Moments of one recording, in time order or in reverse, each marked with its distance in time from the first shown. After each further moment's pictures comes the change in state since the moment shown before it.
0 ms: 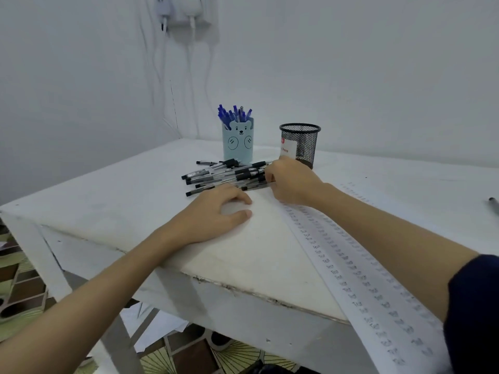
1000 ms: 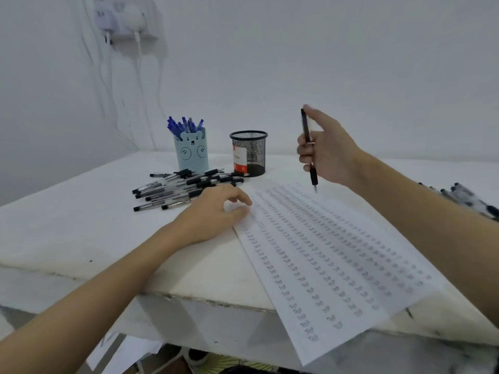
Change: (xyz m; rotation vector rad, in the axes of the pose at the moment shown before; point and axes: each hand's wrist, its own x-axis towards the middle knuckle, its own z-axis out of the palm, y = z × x) left_hand 0.039 0.059 0.036 -0.024 -0.034 0.072; right_hand -0.072 0.088 -0.094 1.457 0.036 0.583
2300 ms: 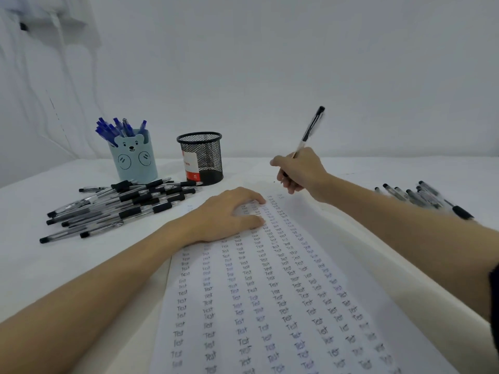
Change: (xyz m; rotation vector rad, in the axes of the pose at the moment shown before) left_hand 0.087 0.027 0.060 -0.011 -0.330 0.057; right_hand 0.043 0.046 -0.051 -0.496 0.381 -0.103
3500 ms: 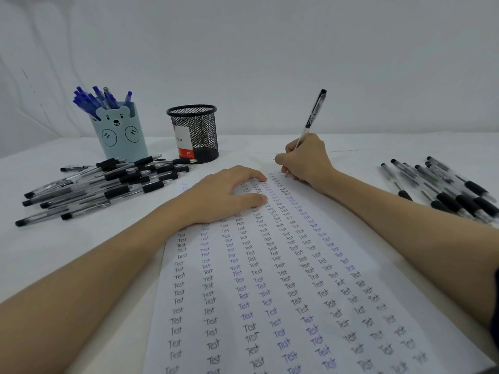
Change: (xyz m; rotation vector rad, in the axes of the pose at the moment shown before) left_hand -0.001 0.001 0.003 -0.011 -0.013 -0.015; right_hand 0.003 0.027 0.014 -0.095 0.123 -0.074
